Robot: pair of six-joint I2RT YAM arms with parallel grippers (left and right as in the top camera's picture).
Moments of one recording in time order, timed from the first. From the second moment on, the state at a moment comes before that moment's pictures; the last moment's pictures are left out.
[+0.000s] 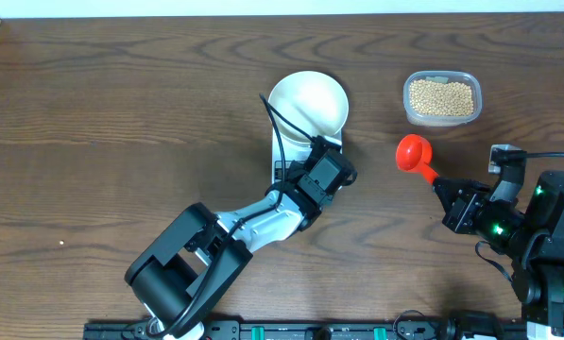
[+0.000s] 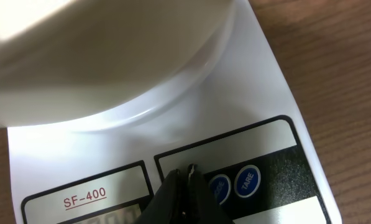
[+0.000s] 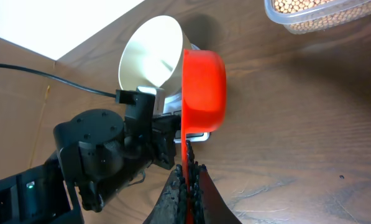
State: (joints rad) left arm -0.80 1.85 0.92 -0.04 -0.37 -0.30; right arm -0.10 0.75 0.88 -0.85 -0.55 0.35
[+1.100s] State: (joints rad) left arm -0.80 1.85 0.95 -0.15 -0.42 -0.47; right arm -0.10 0.75 0.88 -0.85 -0.55 0.35
